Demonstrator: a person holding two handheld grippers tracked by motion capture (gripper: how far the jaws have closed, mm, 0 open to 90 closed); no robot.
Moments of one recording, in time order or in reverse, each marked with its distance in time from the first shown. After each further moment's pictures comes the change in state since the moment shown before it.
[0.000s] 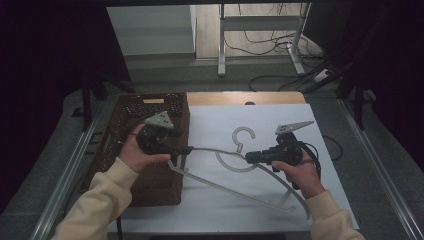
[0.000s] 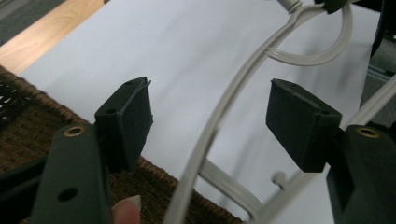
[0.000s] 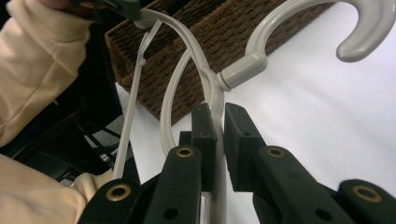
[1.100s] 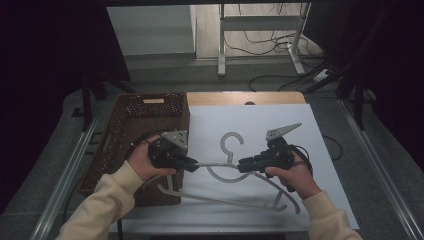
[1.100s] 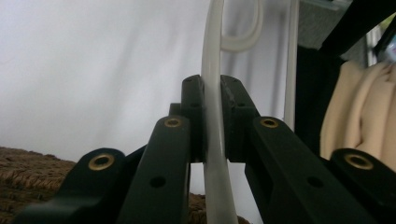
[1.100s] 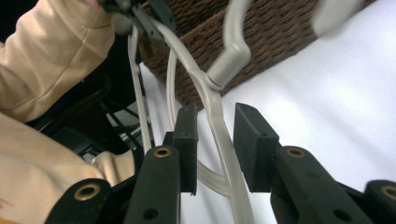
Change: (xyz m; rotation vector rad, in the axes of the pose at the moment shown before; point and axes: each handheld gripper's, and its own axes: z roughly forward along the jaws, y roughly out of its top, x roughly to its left) left arm -0.023 0.000 0.017 0.178 -0.270 0.195; right arm 0.006 -0.002 0.020 0.069 0.111 -0.048
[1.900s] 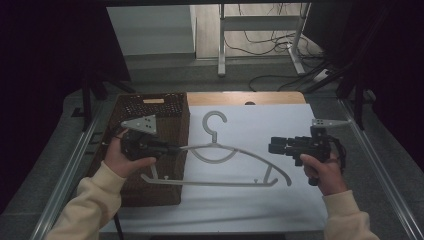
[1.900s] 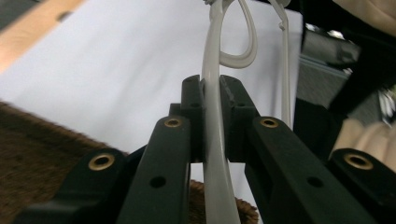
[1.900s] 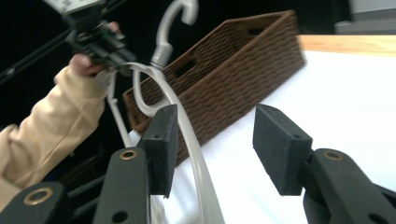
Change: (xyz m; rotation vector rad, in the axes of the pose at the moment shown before) left arm -0.003 -0.027 -0.060 -0.255 0.133 -0.105; right arm -0.016 -0.016 -0.084 -0.339 -0.079 0.069
